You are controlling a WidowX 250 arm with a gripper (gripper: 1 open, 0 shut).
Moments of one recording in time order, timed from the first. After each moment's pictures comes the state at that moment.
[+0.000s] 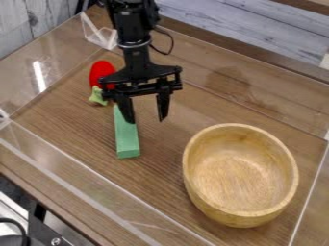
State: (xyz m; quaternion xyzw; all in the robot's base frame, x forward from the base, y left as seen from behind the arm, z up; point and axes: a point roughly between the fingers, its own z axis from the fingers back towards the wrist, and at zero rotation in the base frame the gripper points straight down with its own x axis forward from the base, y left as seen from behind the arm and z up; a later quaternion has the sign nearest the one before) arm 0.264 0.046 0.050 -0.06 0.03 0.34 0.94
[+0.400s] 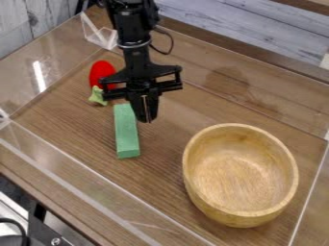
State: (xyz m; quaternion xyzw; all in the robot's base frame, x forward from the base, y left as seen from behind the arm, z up) arm 0.264 0.047 0.051 -0.06 0.03 0.35 0.93
